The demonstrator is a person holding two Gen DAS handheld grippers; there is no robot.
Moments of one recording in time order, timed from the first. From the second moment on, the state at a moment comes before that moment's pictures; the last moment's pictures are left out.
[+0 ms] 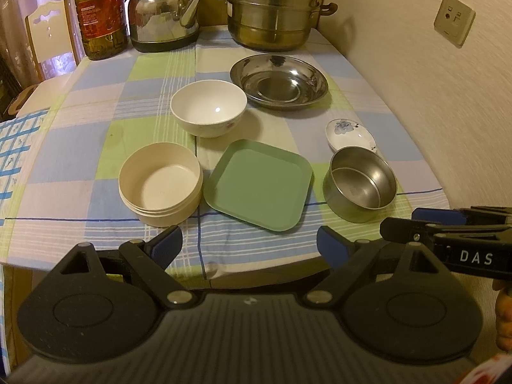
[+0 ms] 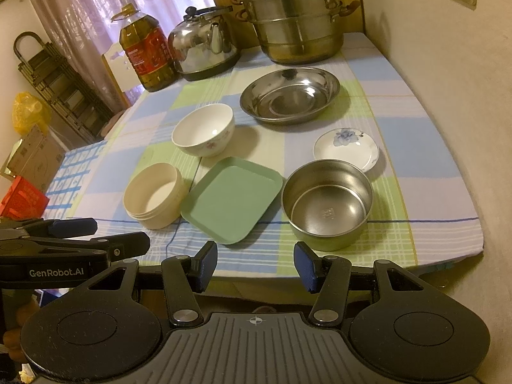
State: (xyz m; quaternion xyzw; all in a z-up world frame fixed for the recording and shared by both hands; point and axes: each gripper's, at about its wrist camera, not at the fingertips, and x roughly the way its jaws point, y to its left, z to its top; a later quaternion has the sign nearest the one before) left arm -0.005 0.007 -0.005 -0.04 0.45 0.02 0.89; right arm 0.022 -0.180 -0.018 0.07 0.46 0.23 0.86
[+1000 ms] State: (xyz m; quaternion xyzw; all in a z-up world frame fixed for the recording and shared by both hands) left arm 0.036 0.045 -0.080 -0.14 0.46 0.03 0.88; right arm 0.064 -0.154 -0.071 0.11 0.48 0.24 0.84
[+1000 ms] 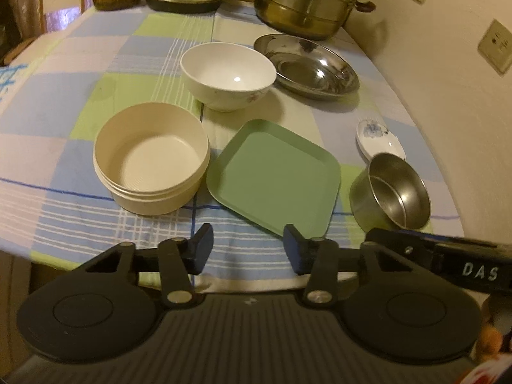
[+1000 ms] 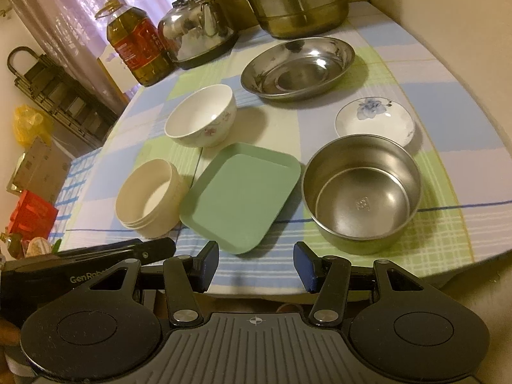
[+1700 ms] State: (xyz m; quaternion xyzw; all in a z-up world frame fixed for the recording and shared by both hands) left arm 0.068 0.050 -0.110 -0.16 0.46 0.08 0.87; right arm 0.098 -0.115 -0.109 0.08 0.49 0.20 0.85
